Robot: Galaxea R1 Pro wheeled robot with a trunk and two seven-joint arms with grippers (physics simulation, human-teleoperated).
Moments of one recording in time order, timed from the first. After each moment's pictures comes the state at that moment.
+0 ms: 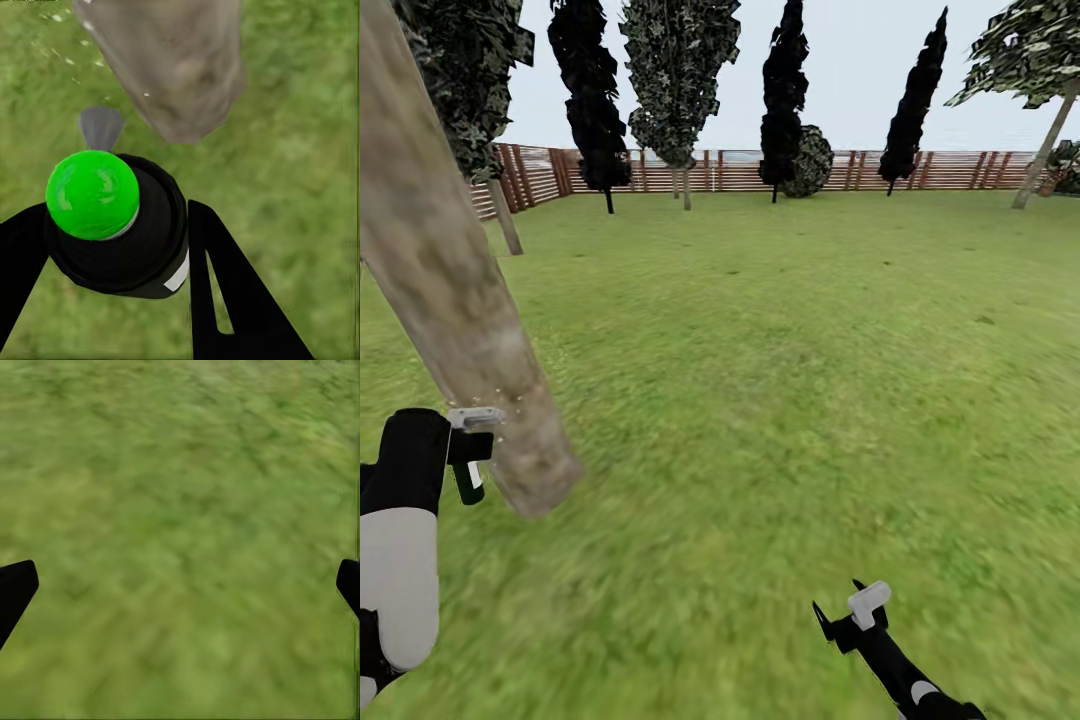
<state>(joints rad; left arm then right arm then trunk) -0.96 0.24 0.45 -0.94 -0.61 0.97 -0.39 -0.55 -0.08 -0.59 -0.09 0.85 -0.71 0.17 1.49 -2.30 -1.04</state>
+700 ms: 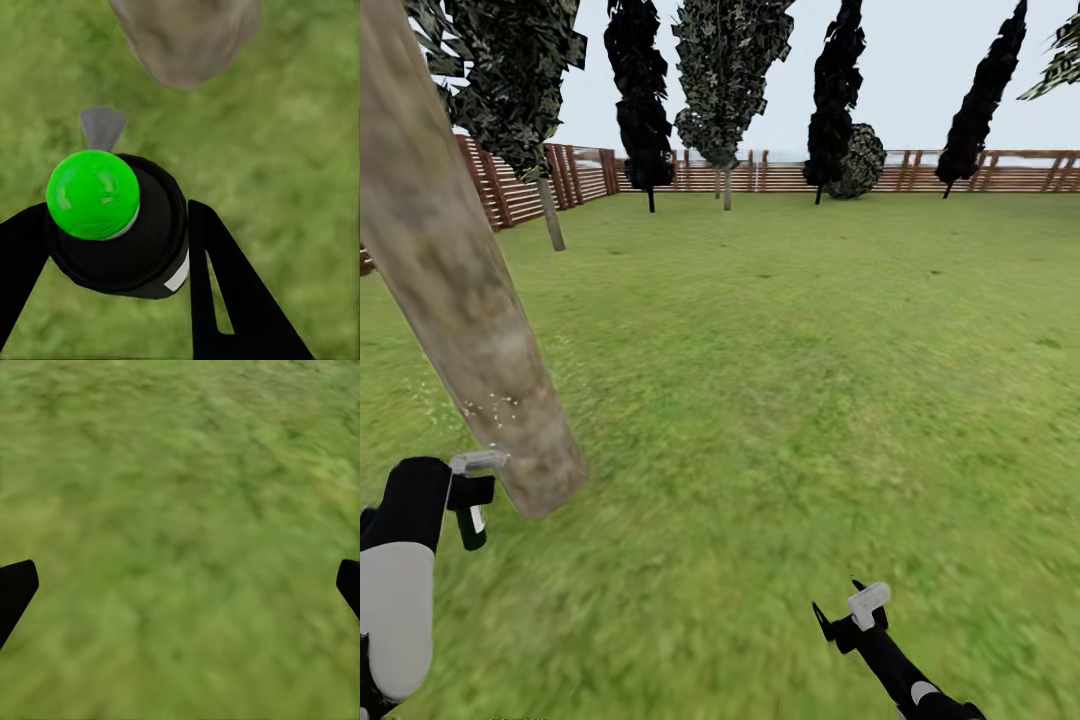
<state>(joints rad) -0.87 0.24 0.56 -0.79 -0.61 0.83 -0.37 -0.55 -0.07 -0.59 -0.09 0.85 -0.71 0.17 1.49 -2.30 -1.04</state>
